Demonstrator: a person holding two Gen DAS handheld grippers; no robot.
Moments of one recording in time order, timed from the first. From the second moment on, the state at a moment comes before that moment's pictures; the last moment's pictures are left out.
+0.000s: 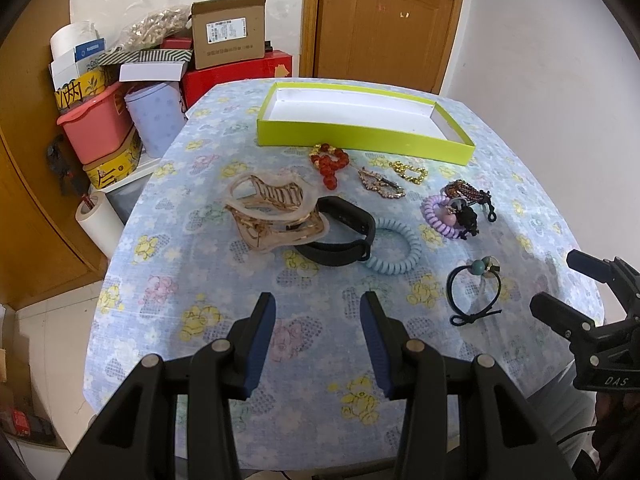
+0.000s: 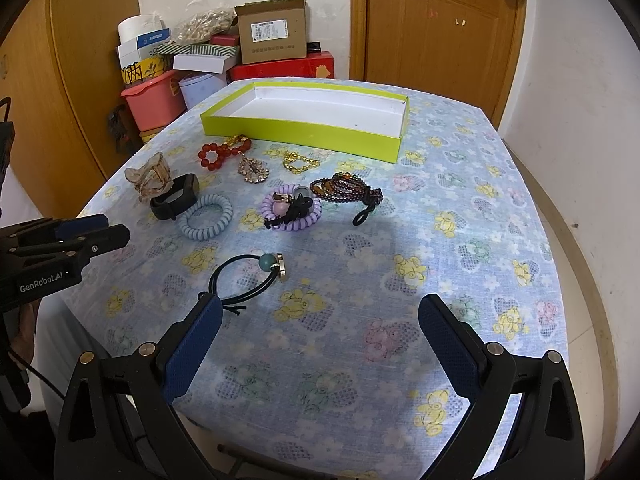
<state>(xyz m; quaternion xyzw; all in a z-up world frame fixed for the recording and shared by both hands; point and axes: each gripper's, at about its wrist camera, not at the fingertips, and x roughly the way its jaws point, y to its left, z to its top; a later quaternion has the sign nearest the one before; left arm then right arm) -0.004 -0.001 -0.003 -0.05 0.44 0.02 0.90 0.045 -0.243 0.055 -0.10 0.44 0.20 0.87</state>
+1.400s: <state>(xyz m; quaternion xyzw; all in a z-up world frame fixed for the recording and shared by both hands) -0.004 -0.002 -0.004 -0.07 0.44 -0.01 0.90 0.045 -0.240 0.059 -0.10 0.44 0.20 0.87</state>
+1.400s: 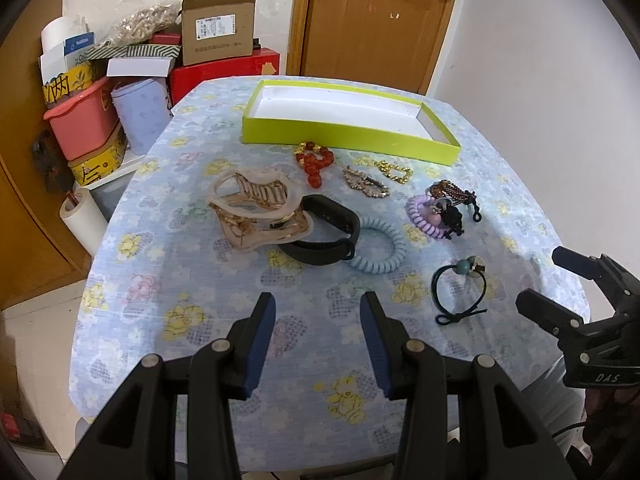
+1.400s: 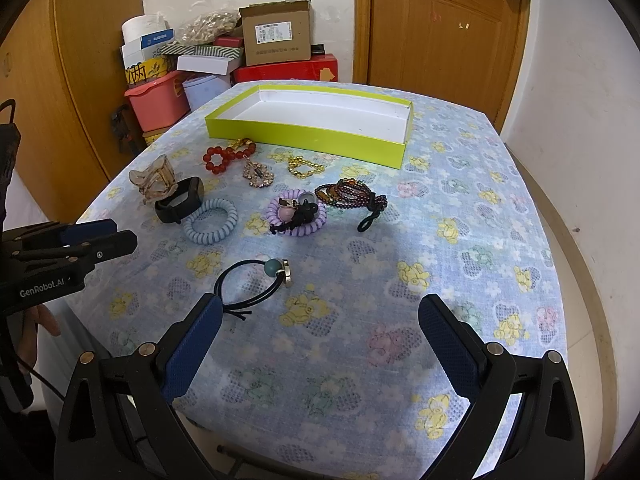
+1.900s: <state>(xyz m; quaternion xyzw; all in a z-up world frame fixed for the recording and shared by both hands) 0.012 0.013 0.000 -0.11 0.43 0.01 0.90 0.052 -0.238 0.057 -0.10 0.44 0.21 0.87</state>
